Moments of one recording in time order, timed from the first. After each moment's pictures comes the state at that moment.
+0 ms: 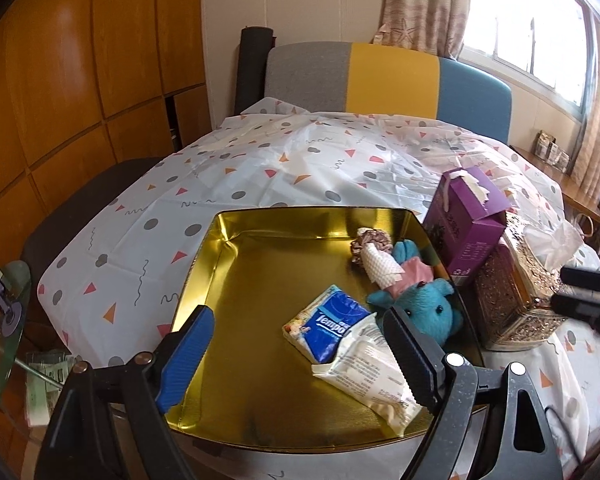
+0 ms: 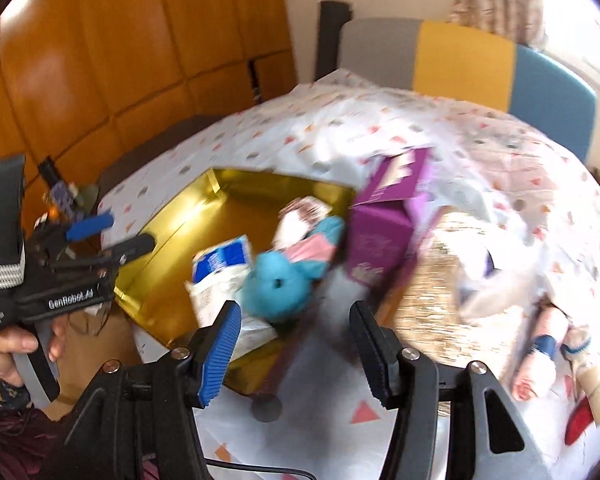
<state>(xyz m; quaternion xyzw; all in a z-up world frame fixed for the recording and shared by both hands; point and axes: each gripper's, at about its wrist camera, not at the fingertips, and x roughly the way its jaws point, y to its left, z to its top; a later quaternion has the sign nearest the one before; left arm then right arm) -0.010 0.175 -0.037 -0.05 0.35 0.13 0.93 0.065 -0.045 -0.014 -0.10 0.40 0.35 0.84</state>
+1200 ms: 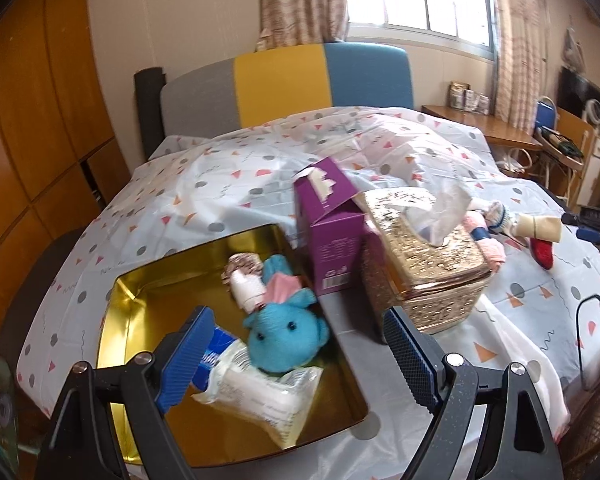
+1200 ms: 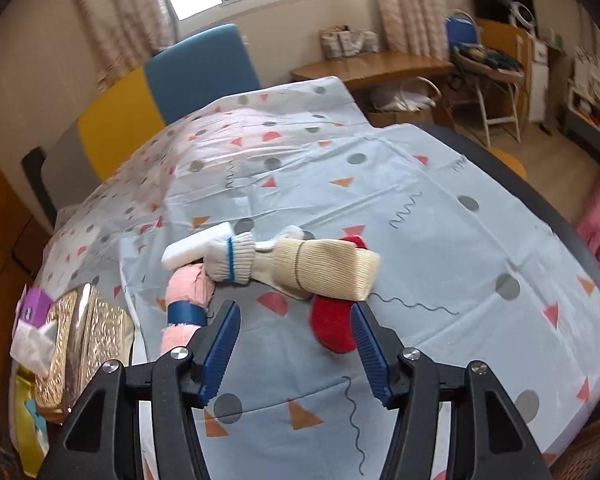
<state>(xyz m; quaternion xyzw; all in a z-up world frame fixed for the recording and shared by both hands) 0.015 0.051 -0.014 0.06 0.35 0.00 0.94 0.105 -0.385 -0.049 0.19 0.38 -0.07 0.90</state>
